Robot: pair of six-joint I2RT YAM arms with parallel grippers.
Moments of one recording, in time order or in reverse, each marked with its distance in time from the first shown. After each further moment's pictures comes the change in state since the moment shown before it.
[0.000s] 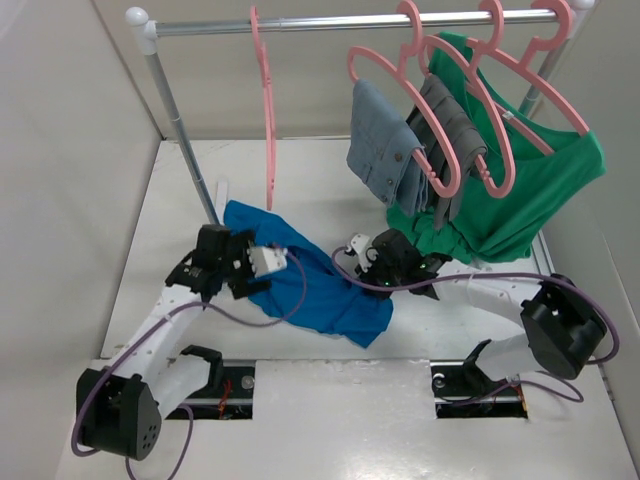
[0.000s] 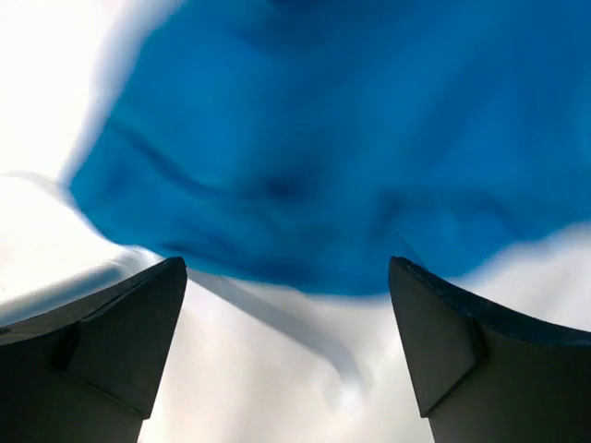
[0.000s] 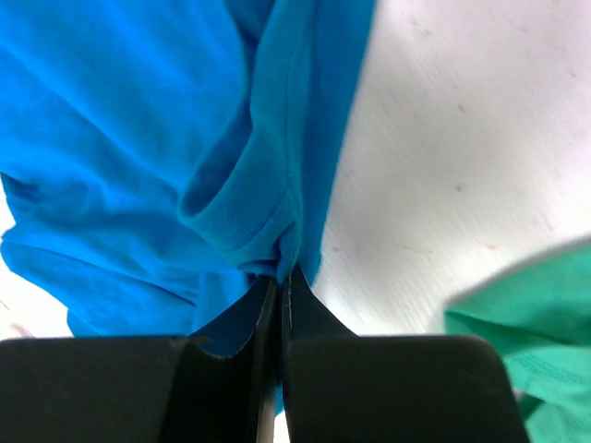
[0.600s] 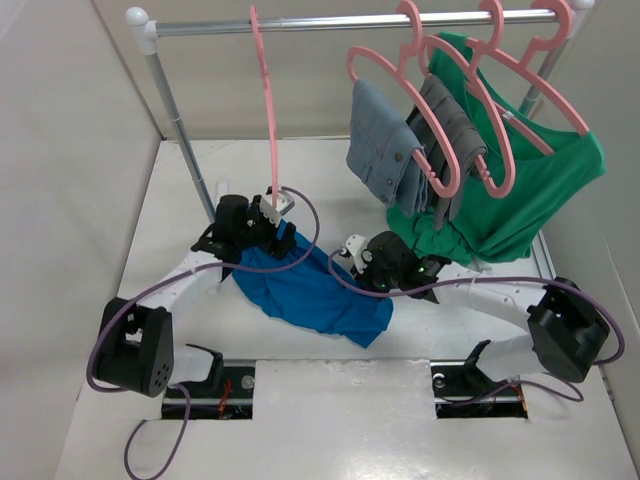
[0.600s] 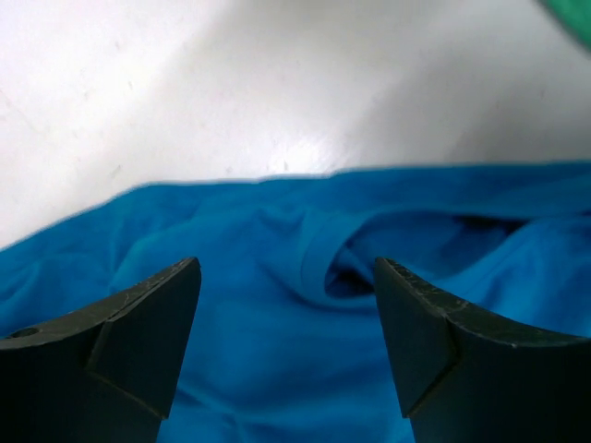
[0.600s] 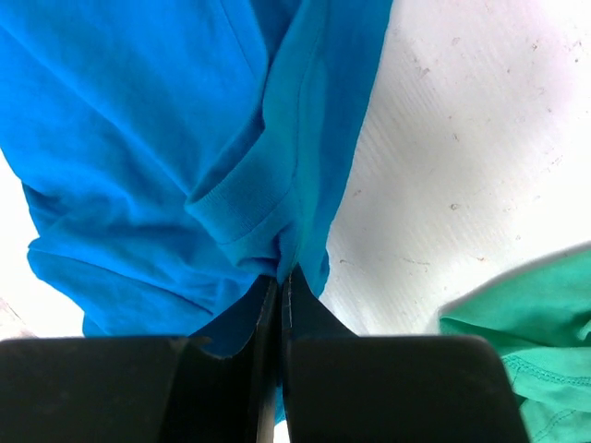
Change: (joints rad) left arm -0.049 0.338 0.138 0.500 0.168 -0.771; right arm 0.064 -0.020 0.023 -0.002 0.065 -0.001
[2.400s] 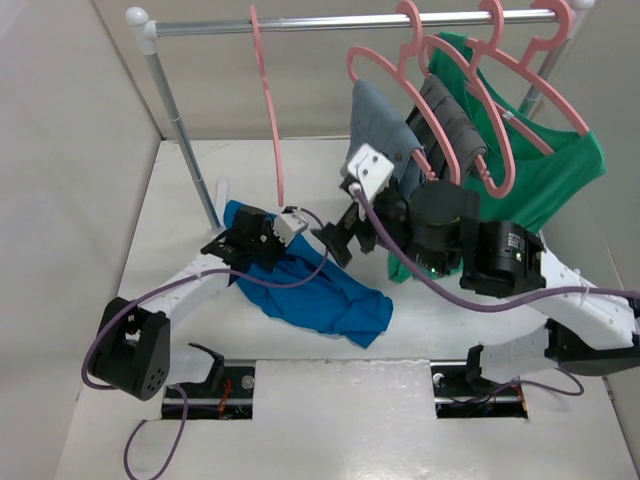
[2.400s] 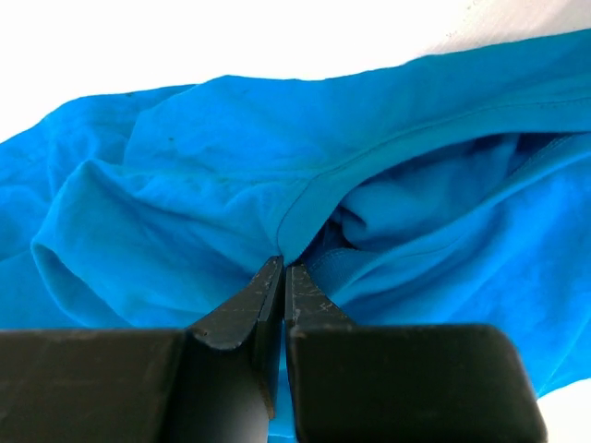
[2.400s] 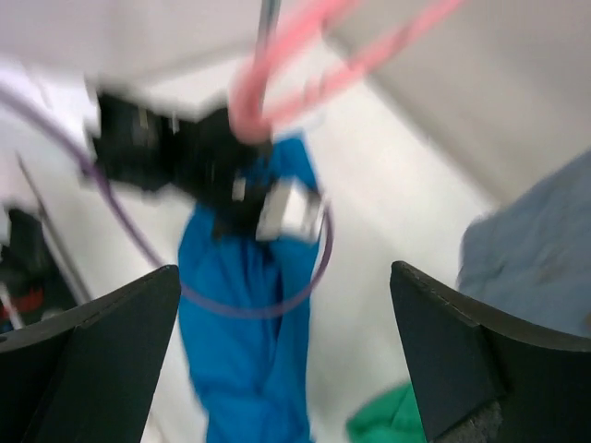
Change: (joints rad) left arm -0.124 0.002 0.006 -0.209 -0.185 0.086; right arm 0.443 -0.092 0.983 -0.447 0.518 0.012
